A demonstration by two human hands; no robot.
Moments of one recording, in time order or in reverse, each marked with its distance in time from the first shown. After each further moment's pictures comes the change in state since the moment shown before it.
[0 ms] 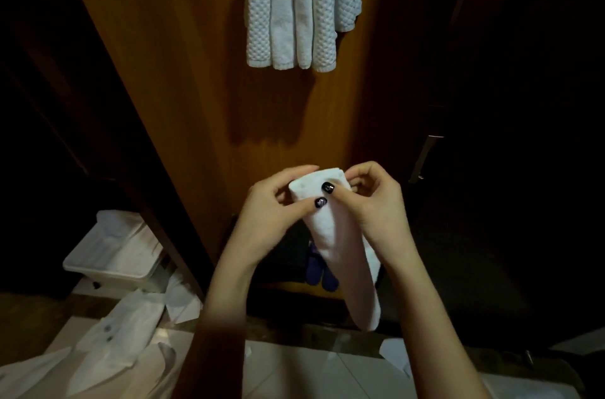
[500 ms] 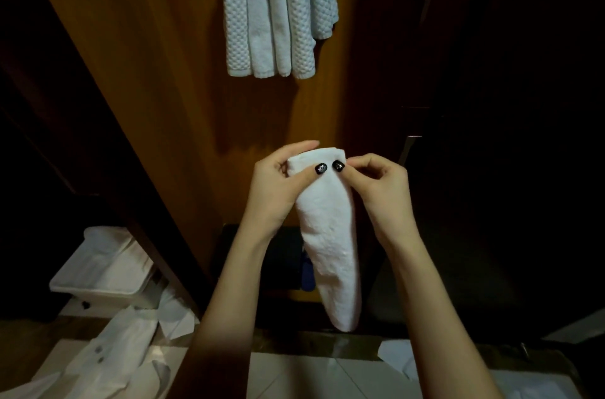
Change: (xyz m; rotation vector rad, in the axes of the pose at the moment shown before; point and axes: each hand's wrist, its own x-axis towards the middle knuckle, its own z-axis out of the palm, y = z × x) left_hand 0.032 0.016 0.034 -0.150 0.096 0.072; right_hand 0.014 -0.006 -0.027 0.047 0.095 -0.041
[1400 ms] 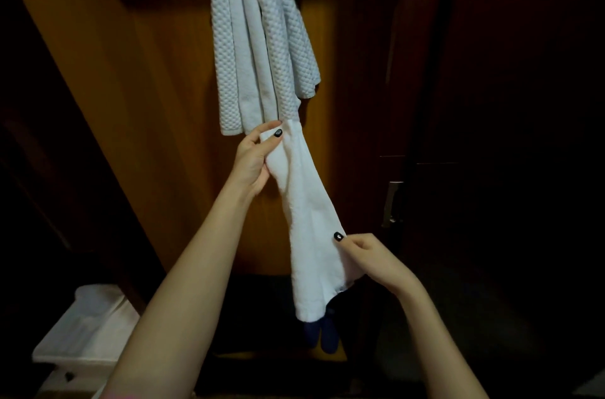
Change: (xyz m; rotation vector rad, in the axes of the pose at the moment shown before) left_hand 0.138 0.012 -0.006 -0.478 0.039 -0.141; right_hand 0.025 0.060 -0.042 -0.239 -0.467 0.209
